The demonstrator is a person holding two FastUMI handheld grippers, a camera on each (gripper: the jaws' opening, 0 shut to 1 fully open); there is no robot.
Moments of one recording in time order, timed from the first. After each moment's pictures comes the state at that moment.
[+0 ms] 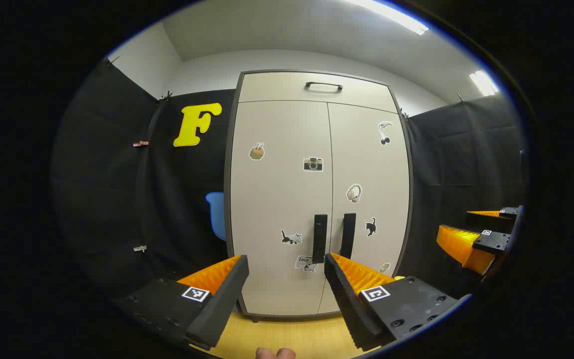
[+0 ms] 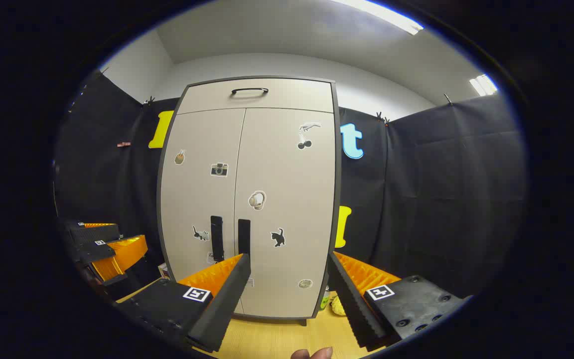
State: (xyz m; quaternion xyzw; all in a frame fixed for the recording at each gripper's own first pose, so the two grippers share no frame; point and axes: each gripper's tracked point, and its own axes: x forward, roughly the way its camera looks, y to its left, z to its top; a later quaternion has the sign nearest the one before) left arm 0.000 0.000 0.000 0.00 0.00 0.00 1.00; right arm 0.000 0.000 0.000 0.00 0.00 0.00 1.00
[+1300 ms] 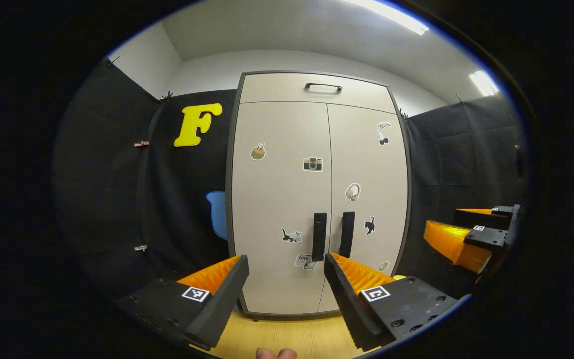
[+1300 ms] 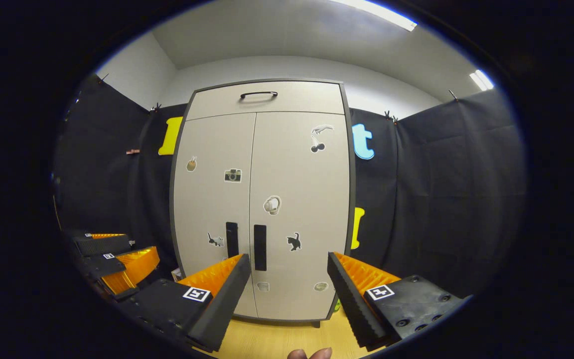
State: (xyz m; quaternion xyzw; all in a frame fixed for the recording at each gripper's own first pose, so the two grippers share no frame) left arm -0.012 0.002 -0.001 0.00 0.00 0.00 1.00; right arm 0.009 0.029 0.009 0.02 -0.01 0.04 1.00
